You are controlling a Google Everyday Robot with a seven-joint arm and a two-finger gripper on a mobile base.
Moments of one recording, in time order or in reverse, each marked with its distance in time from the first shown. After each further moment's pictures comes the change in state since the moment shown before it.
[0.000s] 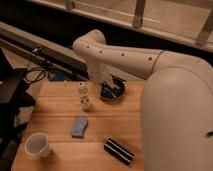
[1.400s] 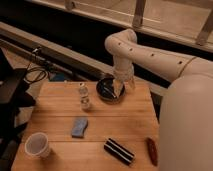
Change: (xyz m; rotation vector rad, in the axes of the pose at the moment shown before) arm 0.042 -0.076 0.017 -0.064 0.001 0.233
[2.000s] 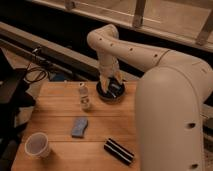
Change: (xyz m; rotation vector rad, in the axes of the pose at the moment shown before) arm -0.044 0.047 -0.018 0.031 0.009 -0.078
